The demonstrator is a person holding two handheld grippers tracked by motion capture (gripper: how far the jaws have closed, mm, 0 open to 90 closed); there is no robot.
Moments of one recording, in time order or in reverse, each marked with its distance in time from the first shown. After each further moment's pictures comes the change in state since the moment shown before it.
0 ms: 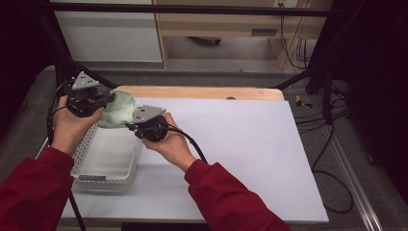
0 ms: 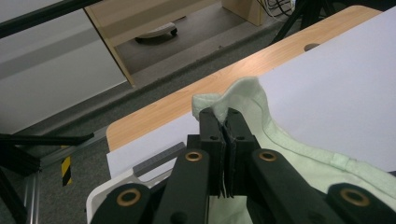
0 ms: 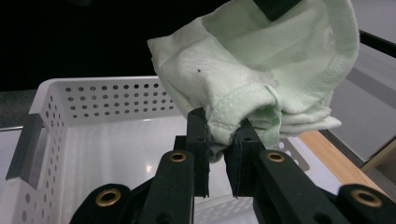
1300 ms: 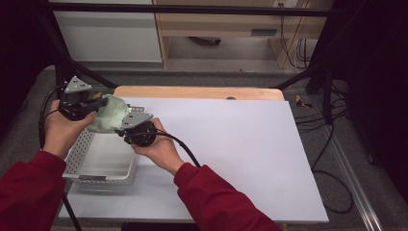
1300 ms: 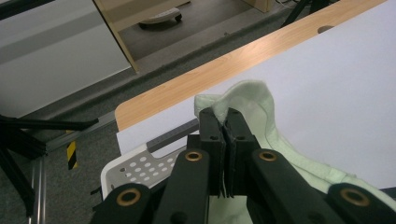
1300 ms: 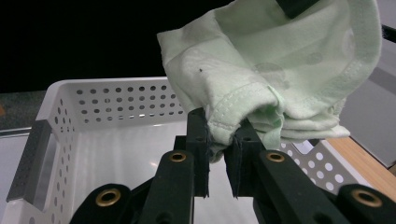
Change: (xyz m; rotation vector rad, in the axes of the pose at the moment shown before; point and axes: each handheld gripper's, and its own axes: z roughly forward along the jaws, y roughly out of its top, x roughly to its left) left arm 0.016 -0.019 -0.002 0.048 0.012 -0.015; right arm 0.019 -0.004 0.031 0.000 0.040 0.010
